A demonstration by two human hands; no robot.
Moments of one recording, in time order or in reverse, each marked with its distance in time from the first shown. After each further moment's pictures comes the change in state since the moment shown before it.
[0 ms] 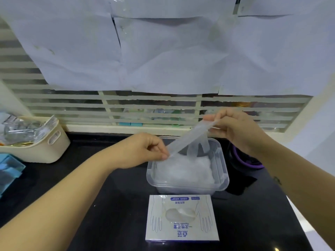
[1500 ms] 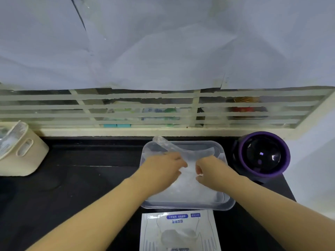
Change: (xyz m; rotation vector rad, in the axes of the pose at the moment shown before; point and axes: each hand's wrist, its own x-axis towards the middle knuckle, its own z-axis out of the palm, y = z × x) left_hand 0.100 -0.041 0.072 0.706 -0.010 0.206; right_hand 0.053 0.130 0.018 -1.248 -0.258 0.188
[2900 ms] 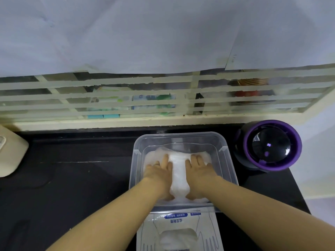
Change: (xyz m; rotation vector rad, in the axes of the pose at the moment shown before) left_hand 0.037 -0.006 0.074 0.195 -0.716 -0.286; right_hand 0.032 -0.019 0.050 -0.340 -0.348 0.075
